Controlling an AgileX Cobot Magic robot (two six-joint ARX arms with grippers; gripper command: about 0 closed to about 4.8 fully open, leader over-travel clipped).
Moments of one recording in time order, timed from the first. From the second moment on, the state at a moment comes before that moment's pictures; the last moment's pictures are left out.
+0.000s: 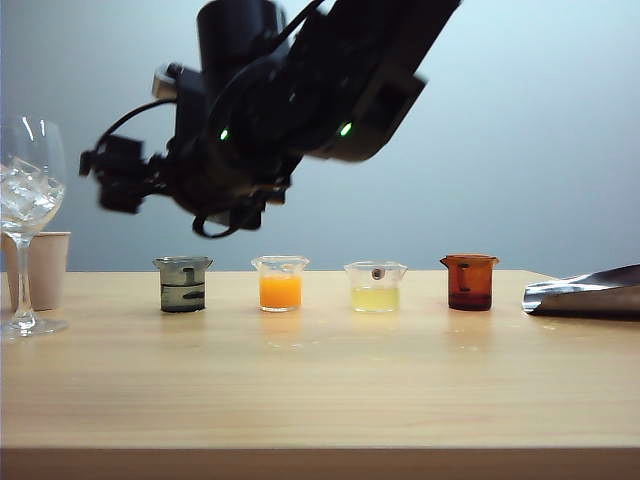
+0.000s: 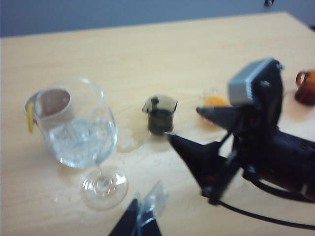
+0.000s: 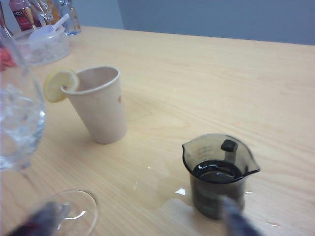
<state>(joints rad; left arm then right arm) -0.26 0.53 0.75 -0.55 -0.02 0.02 0.90 2.14 1.32 0.70 0.21 0.16</state>
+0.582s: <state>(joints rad) -0.26 0.53 0.74 -0.65 -0.02 0.05 0.86 2.39 1.56 0.59 0.29 0.18</state>
